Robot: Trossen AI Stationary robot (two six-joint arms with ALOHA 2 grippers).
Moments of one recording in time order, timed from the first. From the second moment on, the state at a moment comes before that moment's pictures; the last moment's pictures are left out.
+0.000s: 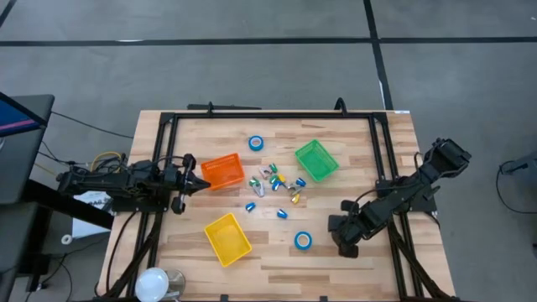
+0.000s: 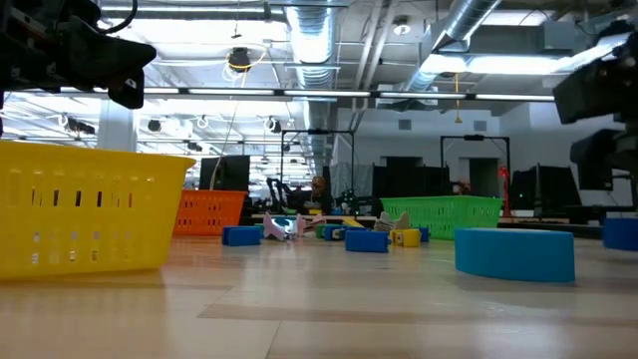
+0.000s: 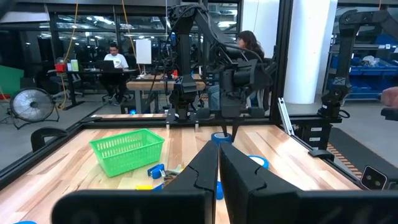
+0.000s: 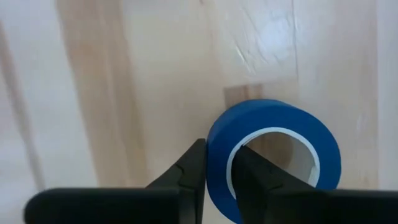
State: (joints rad) left arm -0.02 0.07 0.01 0.17 0.04 0.00; right arm 0.65 1.49 0.74 -0.63 0.10 0.78
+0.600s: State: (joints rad) left arm -0.02 0.07 0.01 0.17 0.04 0.00; right arm 0.50 1.49 0.88 -0.72 0.11 0.57
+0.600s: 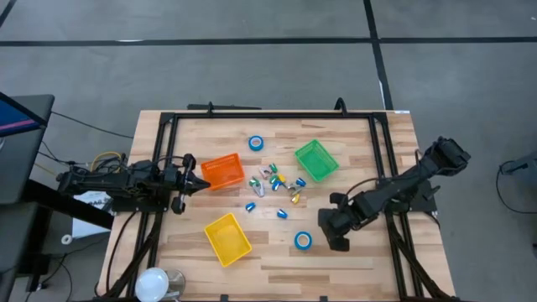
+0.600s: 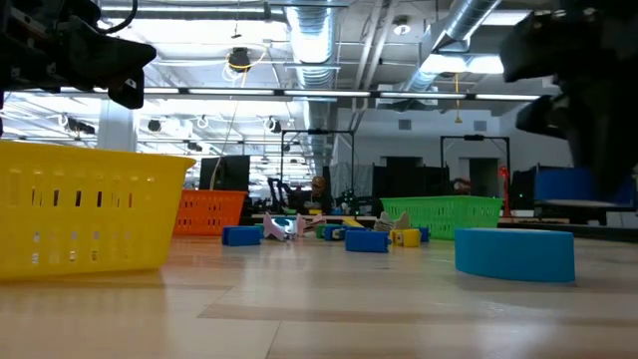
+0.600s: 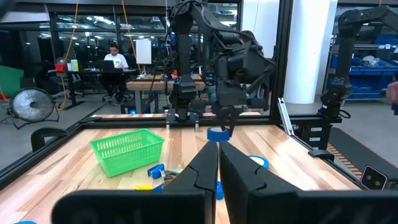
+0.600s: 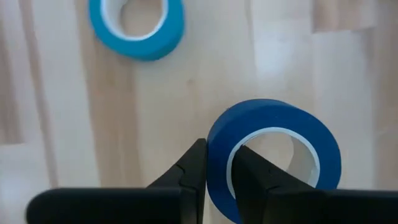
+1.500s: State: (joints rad) left arm -0.02 0.07 0.01 0.17 0.04 0.00; right arm -0.08 1.20 0.89 -0.74 0.10 0.22
